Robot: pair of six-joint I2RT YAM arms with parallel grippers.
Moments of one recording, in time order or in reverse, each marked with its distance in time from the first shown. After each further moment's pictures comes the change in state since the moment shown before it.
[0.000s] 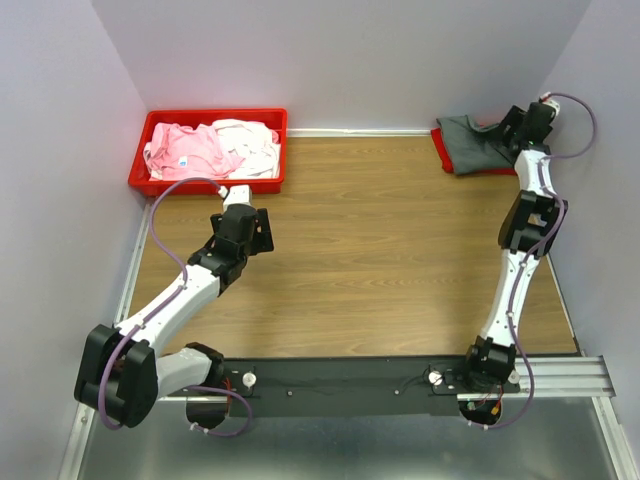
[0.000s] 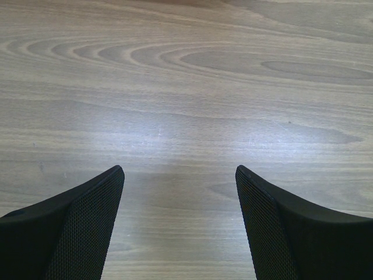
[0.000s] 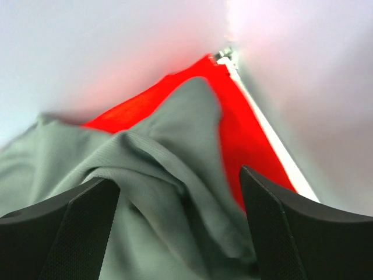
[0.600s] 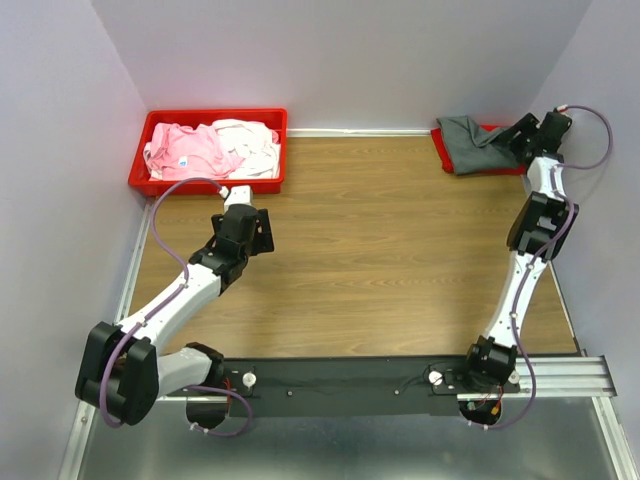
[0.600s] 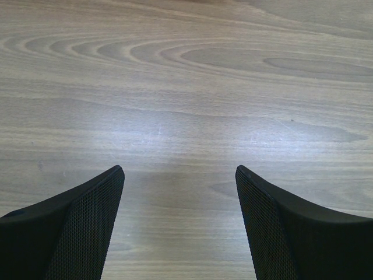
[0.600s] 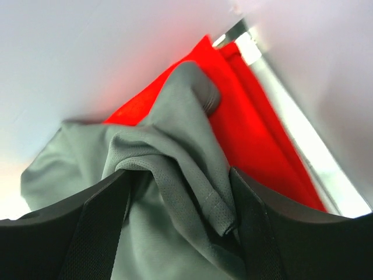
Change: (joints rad) left arm -0.003 0.013 0.000 0.000 -0.002 0.000; right arm -0.094 0.028 -0.023 0.042 -0.237 0.248
